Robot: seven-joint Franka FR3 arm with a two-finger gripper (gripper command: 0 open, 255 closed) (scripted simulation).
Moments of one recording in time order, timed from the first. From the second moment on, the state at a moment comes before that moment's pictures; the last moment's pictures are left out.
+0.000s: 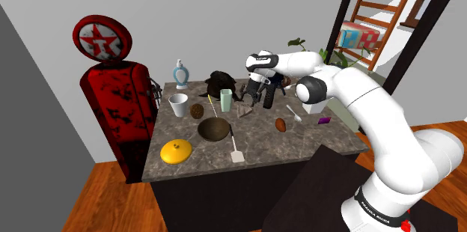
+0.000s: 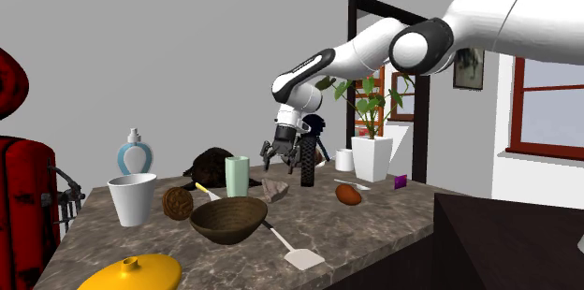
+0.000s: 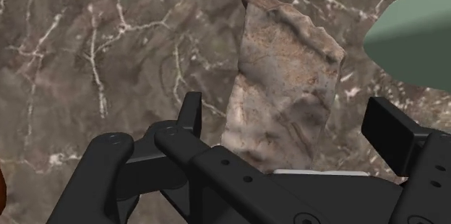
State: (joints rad) arm -0.34 1.19 -0.15 -0.84 0.54 1.89 0.94
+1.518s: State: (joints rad) arm -0.32 1.27 -0.14 -0.75 0.55 1.93 0.99
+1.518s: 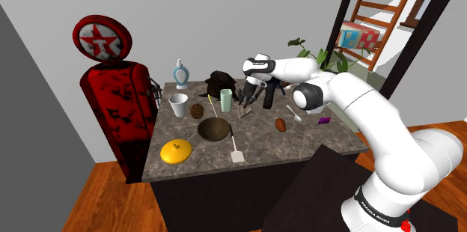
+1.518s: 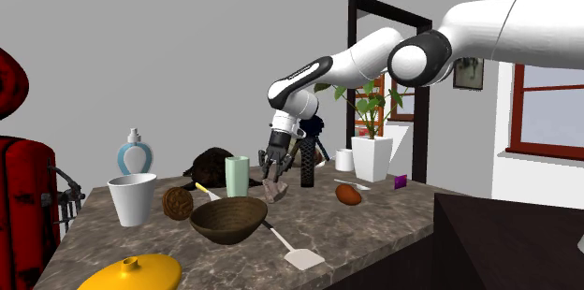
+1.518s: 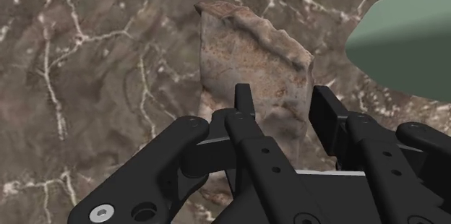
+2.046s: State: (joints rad) arm -0.32 1.19 -0.14 -0.85 0.54 1.90 0.98
